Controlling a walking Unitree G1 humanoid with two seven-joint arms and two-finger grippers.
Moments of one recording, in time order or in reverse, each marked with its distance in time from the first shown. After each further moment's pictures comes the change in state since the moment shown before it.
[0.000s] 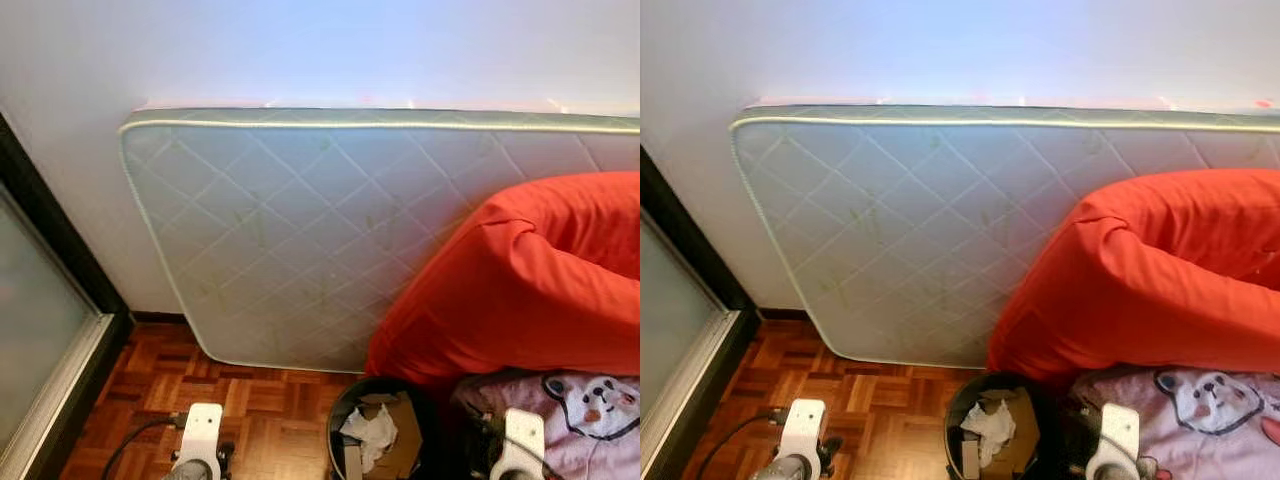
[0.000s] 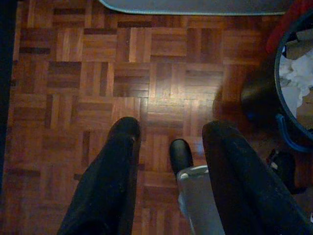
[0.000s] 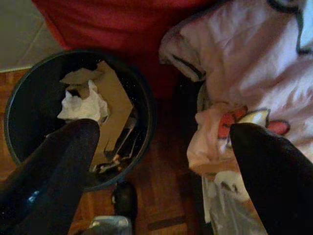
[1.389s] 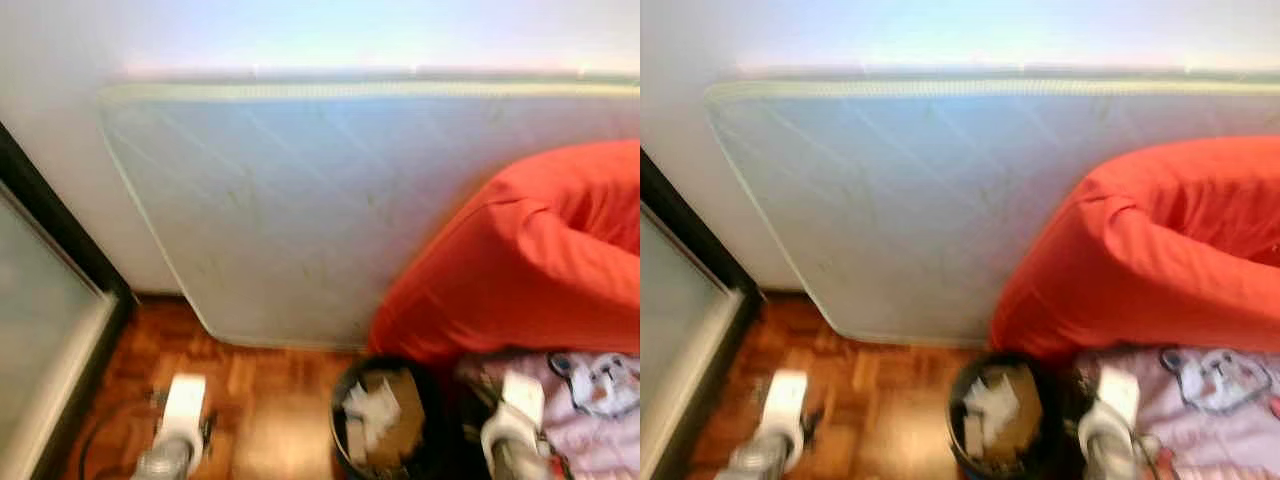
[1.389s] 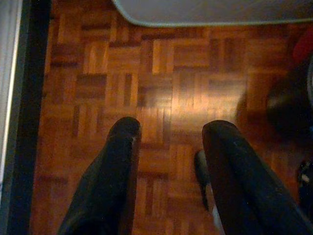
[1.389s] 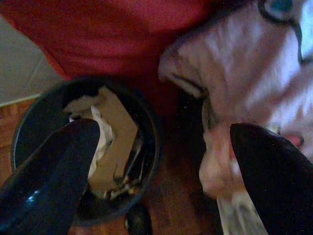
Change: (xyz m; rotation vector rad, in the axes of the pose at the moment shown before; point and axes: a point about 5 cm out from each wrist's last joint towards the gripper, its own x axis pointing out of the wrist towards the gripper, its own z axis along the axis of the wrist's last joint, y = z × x) left arm 0.001 0.027 0.021 0.024 -0.080 0.049; right arm 0.006 0.014 0.033 0.089 -0.121 -0.040
